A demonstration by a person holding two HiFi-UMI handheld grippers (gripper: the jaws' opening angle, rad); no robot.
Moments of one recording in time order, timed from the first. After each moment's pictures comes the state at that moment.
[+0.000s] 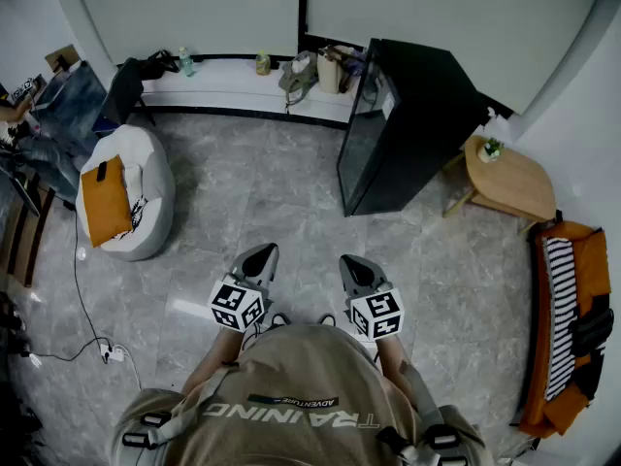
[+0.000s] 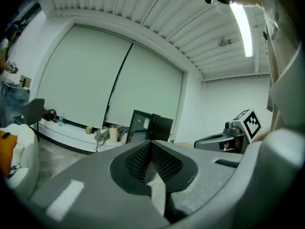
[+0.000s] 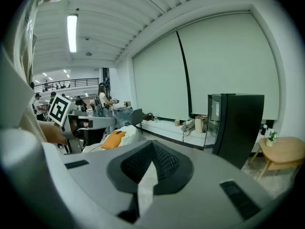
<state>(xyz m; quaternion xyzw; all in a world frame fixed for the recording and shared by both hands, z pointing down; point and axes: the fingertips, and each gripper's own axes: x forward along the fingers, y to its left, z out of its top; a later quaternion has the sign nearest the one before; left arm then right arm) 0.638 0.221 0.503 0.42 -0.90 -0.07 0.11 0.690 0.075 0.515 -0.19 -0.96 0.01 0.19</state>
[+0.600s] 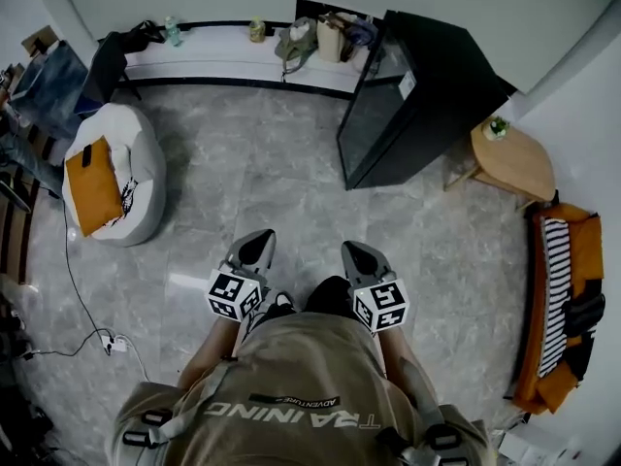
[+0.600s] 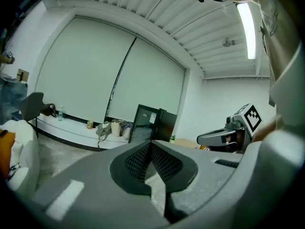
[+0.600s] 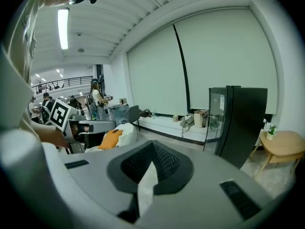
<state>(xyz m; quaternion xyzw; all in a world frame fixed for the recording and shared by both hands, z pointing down) 0.582 0.264 0.534 0.43 -0.89 -0.07 0.14 0.640 0.114 0.532 -0.17 -0.96 0.03 0.21</state>
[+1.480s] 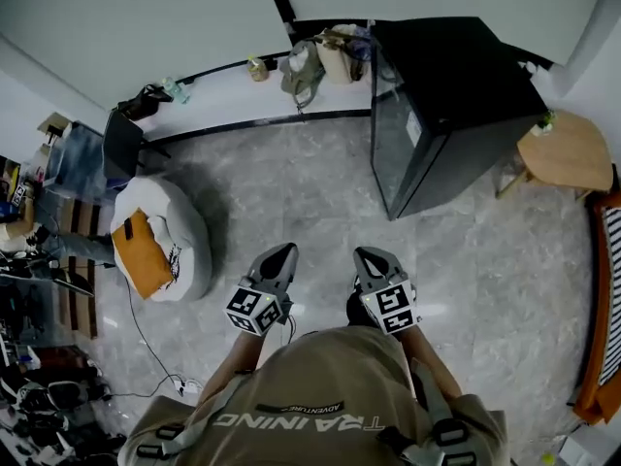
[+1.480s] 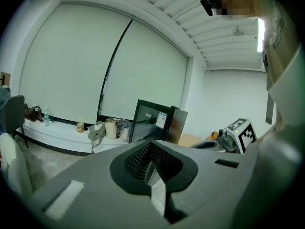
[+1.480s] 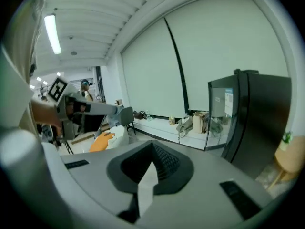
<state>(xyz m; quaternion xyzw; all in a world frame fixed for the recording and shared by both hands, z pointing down) 0.374 0.148 0.509 0.45 -0.87 -0.04 0.19 0.427 0.029 0.560 -0.18 -0.96 0.03 0.22</state>
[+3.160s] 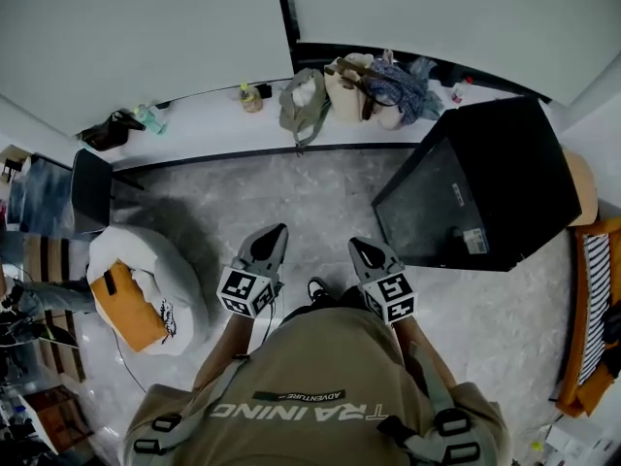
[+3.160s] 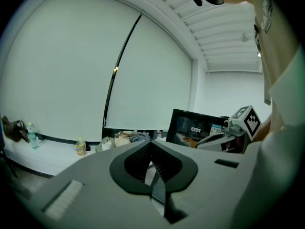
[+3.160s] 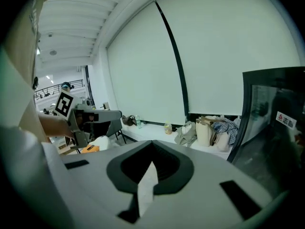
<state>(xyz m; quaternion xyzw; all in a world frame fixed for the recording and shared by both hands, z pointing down) 0.000 0.180 0.535 0.49 -0.85 -0.02 0.16 0.080 0.058 0.567 -0.15 -0.96 0.06 0.24</state>
